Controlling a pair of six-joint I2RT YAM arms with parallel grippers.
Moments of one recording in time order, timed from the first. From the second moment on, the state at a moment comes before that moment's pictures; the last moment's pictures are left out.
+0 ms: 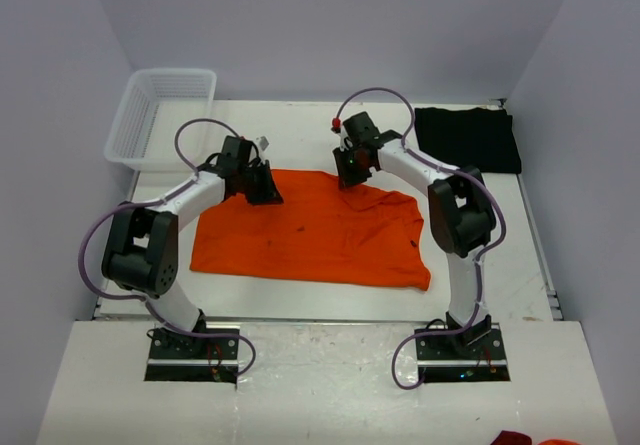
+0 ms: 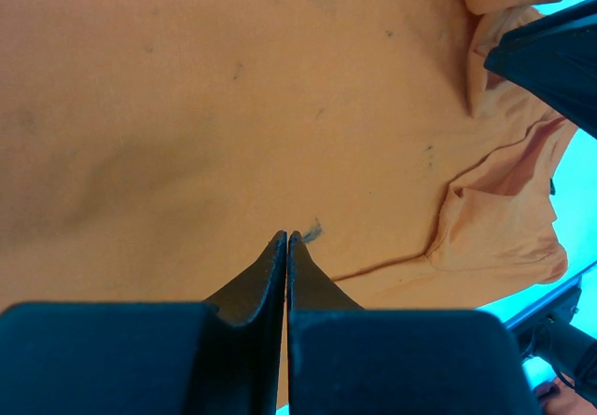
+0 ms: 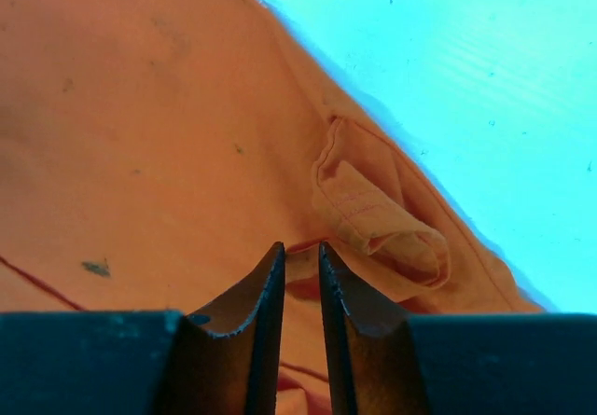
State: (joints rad) left arm -0.28 1.67 1.07 -0.34 0.35 -0.48; right arm 0.49 2.09 1.64 -0.60 -0.15 0.18
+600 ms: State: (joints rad) left arm -0.26 1.63 1.04 -0.32 0.42 -0.47; right arm 0.49 2.11 1.65 -0.62 -0.15 0.18
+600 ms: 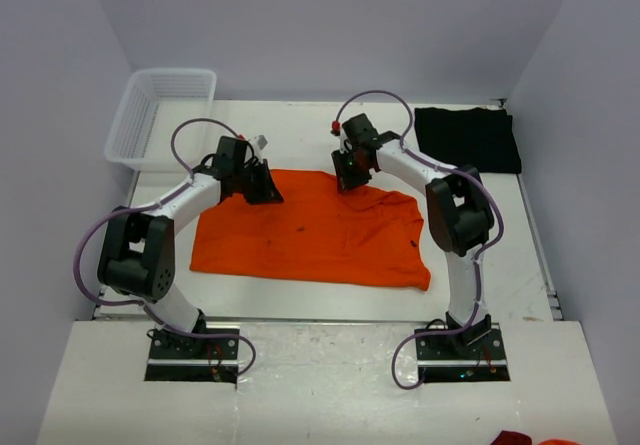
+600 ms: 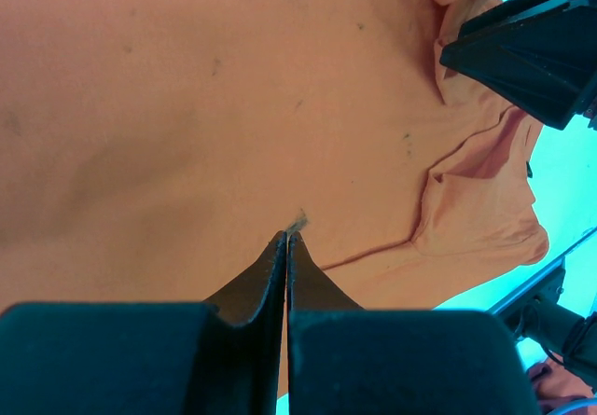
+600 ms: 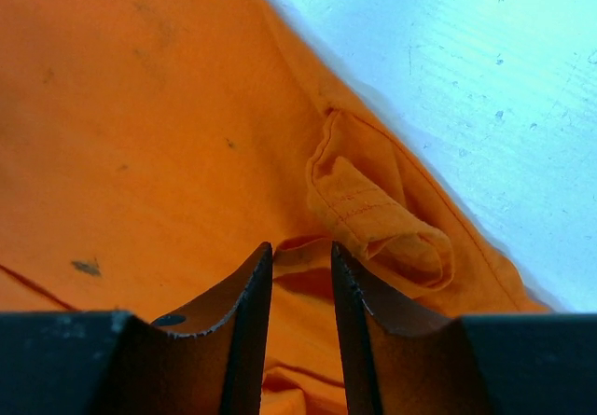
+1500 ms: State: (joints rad) left arm -0.25 1.62 1.03 -0.30 0.46 -0.47; right arm 0.50 2.15 1.63 -0.62 -0.14 0.20
